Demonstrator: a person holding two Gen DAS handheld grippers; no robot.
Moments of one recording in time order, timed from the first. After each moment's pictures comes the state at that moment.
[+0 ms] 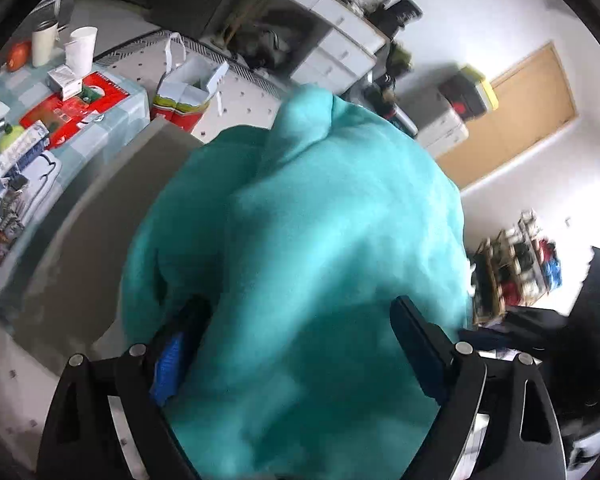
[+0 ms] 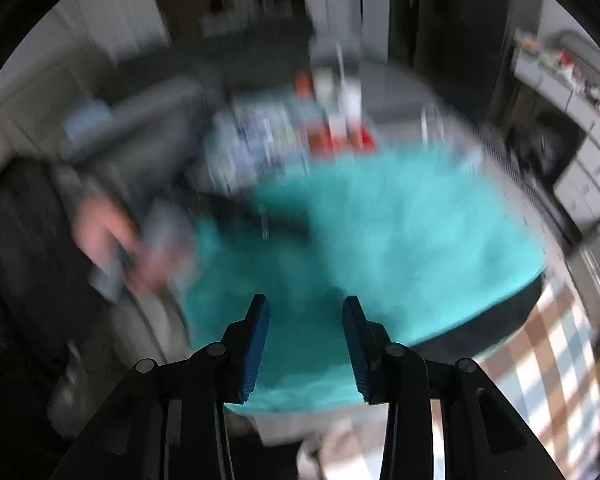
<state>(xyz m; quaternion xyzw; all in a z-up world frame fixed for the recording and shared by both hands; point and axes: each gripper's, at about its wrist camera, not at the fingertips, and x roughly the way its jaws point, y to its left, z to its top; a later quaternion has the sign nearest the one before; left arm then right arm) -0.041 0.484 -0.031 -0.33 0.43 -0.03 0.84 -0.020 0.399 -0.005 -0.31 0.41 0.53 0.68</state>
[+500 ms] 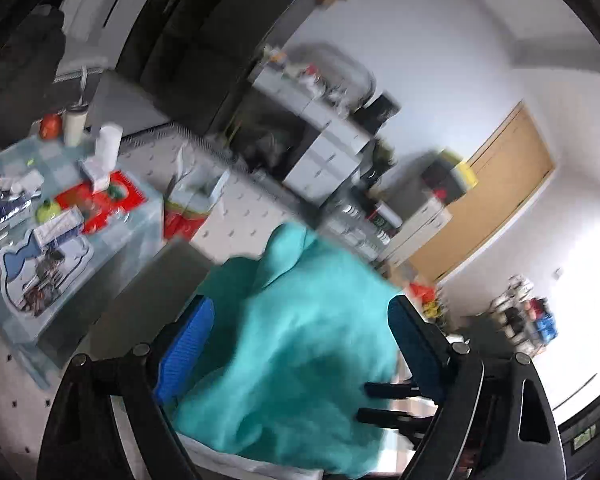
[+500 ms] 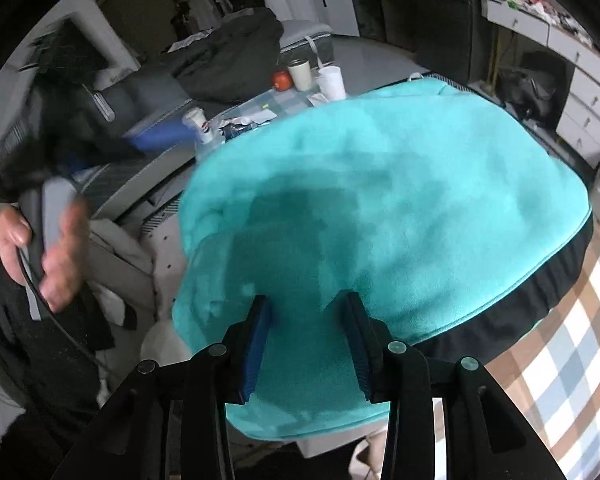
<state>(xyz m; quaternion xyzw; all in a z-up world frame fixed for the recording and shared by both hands) -0.121 0.506 0.076 -0.34 0.24 0.02 0.91 0.007 0.397 -0.010 -0.19 0.46 0.54 0.67</state>
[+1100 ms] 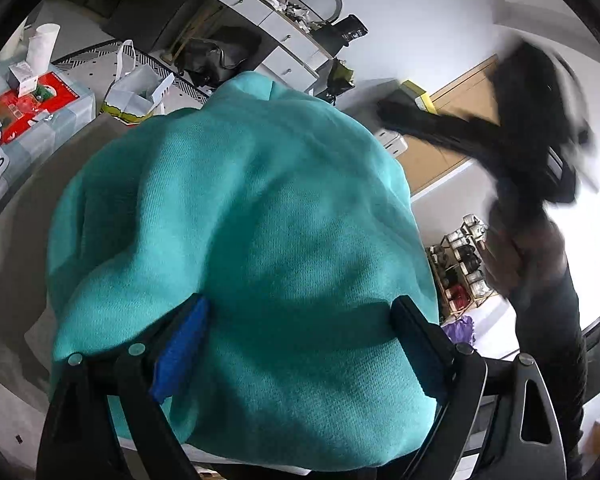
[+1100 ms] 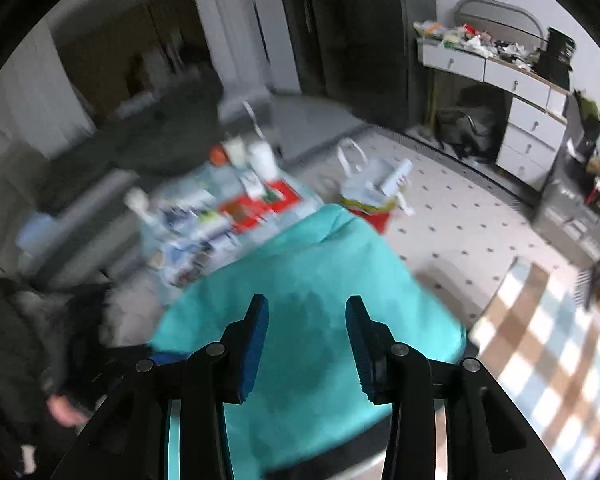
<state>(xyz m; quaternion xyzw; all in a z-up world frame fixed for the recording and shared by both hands) -0.064 0.468 -0.053 -0.37 0.34 -0.12 0.86 0.094 0.462 0.049 -0.22 0.41 0.45 0.77</state>
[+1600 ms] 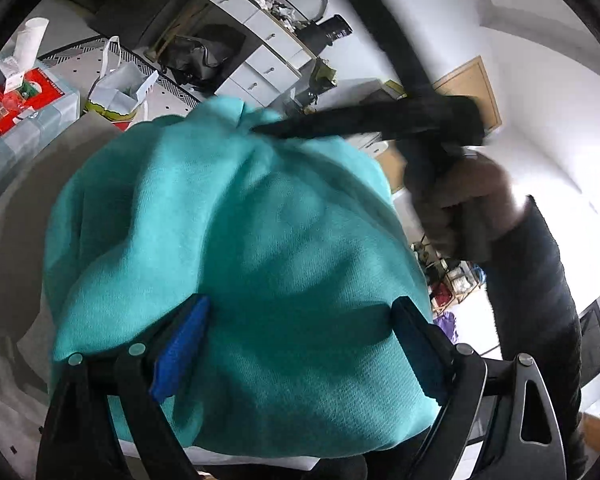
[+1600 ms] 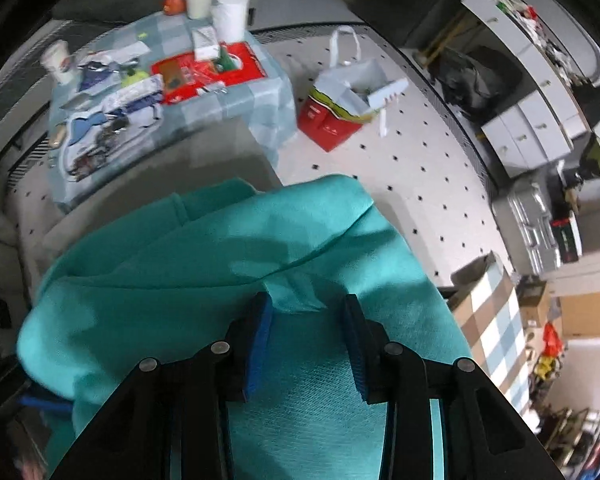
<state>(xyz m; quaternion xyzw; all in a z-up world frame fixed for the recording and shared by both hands) -0.060 0.475 -0.055 -0.38 0.33 -0.15 0.85 0.107 0.544 -0.026 -0.40 0.47 0.36 0.70</state>
